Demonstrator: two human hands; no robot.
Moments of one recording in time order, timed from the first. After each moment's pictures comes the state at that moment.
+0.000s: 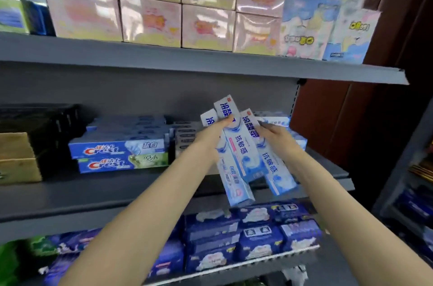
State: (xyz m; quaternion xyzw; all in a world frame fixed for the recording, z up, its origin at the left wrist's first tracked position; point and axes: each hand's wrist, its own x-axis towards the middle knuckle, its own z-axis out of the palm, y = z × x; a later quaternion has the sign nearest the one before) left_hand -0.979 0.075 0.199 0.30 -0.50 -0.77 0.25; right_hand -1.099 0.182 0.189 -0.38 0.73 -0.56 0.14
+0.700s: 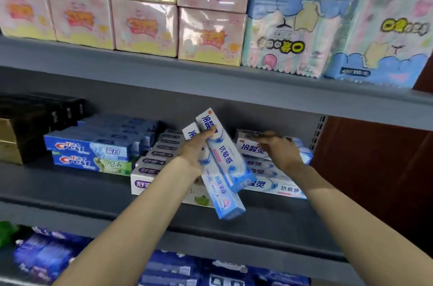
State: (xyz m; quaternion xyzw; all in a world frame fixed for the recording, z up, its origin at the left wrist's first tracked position) left_hand -1.091 0.053 0.184 0.37 -0.39 -0.74 0.40; right_hand -1.302 0.105 0.172 -0.63 0.75 -0.15 -0.12
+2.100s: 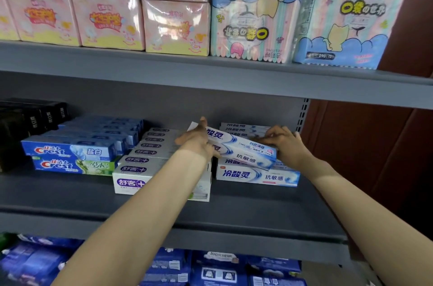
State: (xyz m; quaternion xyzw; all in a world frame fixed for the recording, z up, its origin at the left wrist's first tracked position) left_hand -1.148 0.048 0.195 0.46 -0.30 -0.73 0.41; right_hand -1.351 0.149 0.168 -0.68 0.72 -0.10 -0.12
